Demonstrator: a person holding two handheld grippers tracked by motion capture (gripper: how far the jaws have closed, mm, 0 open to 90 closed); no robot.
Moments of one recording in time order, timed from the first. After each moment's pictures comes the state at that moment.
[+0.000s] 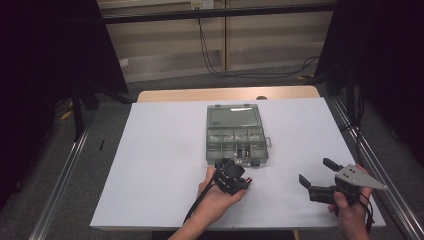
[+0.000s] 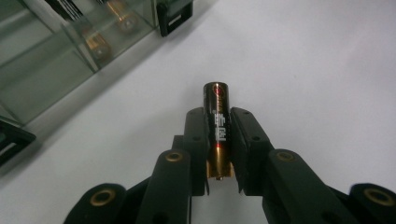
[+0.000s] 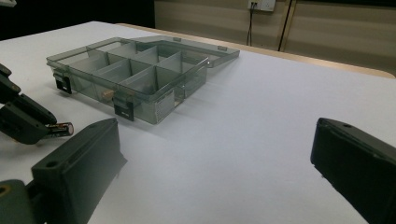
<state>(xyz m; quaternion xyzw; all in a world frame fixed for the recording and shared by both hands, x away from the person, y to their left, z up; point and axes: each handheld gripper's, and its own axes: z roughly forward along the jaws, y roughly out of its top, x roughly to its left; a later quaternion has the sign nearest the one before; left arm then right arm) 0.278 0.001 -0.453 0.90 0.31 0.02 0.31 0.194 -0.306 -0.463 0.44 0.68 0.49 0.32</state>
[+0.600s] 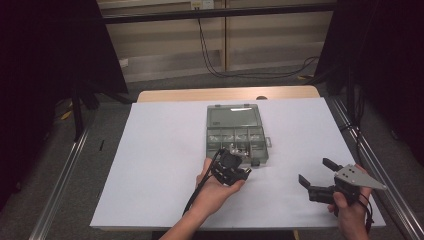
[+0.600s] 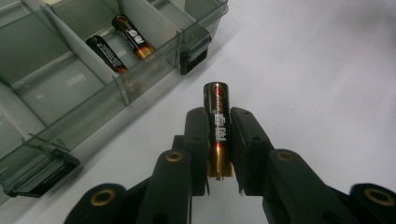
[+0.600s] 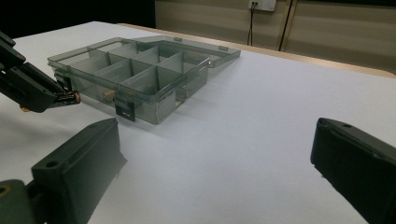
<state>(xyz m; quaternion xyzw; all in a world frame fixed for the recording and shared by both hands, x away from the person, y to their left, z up) 0.292 0.006 -0.434 0.88 0.32 0.02 0.34 0.194 -0.305 -0.463 0.44 0.68 0.49 0.32</state>
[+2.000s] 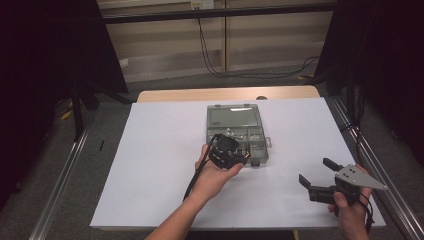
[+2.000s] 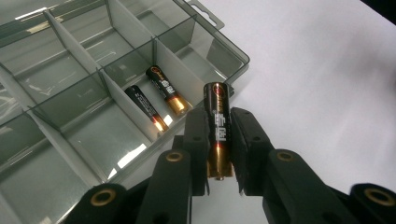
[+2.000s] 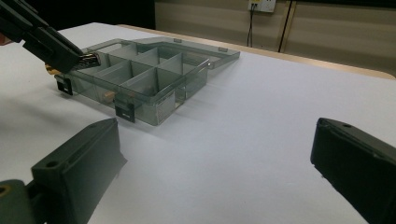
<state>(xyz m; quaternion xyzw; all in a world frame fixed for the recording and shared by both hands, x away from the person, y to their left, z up) 0.323 0.007 -0.415 0.87 0.34 0.02 0.37 0.193 -0.305 -0.462 0.44 0.68 0.49 0.32</state>
